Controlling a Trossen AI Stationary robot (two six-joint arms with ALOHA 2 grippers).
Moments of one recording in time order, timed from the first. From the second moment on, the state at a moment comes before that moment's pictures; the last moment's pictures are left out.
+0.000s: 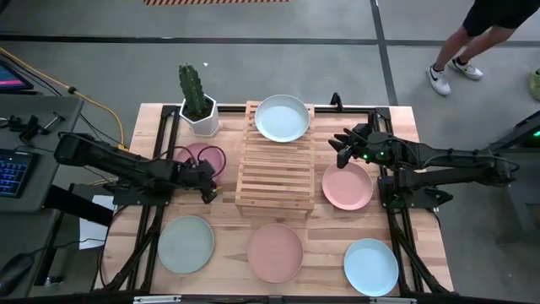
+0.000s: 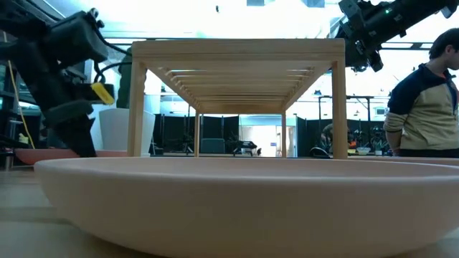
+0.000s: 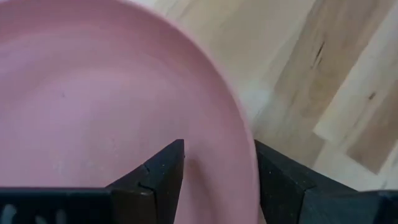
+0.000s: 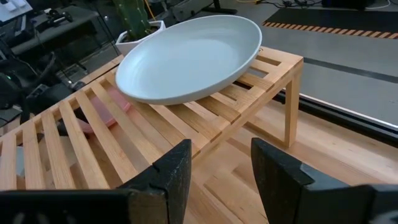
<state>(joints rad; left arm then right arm) -0.09 1.08 0.33 -0.40 -0.34 -0.63 -0.14 0.74 0.60 -0.27 0.43 0.49</state>
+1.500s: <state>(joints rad) -0.55 1.42 1.26 -0.69 -0.66 0.16 -0.14 0.74 0.60 -0.32 0.41 0.50</state>
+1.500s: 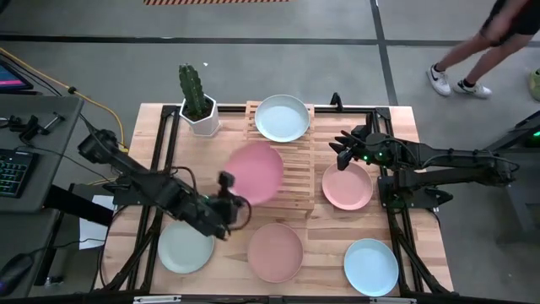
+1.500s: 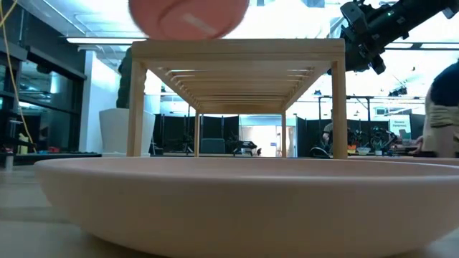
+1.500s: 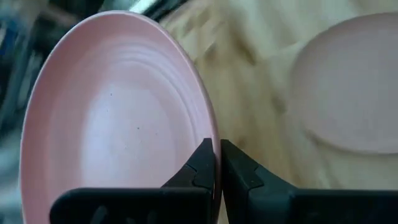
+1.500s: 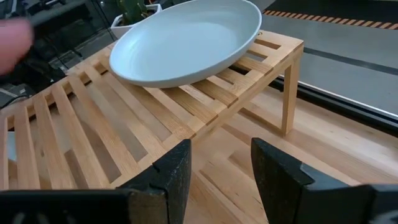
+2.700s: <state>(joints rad) -0.29 1.56 1.25 -0.51 -0.40 0.40 -0.14 0.74 0.60 -0.32 0.41 0.49</state>
